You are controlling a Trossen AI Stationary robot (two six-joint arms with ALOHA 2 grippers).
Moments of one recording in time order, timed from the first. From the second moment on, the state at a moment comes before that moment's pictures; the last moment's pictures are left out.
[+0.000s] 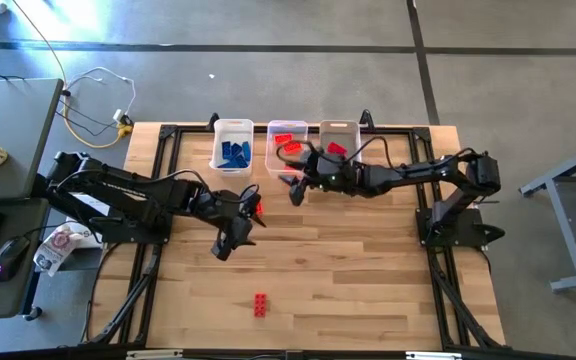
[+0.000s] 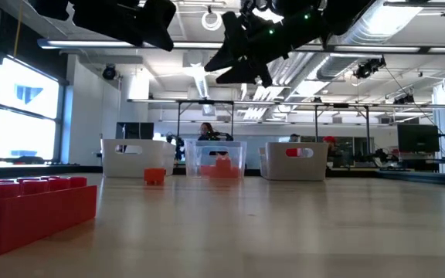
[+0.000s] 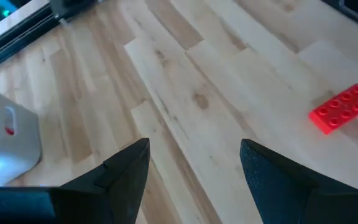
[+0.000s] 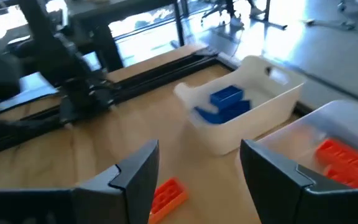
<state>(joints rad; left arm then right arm) -0.06 1.26 0.92 -0.41 0.03 0.45 -0.13 1.64 1.03 0.29 0.24 0.26</state>
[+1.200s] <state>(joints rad) -0.33 1.50 0.92 -0.26 0.14 0.74 0.21 1.64 1.03 0.23 0.37 0.39</state>
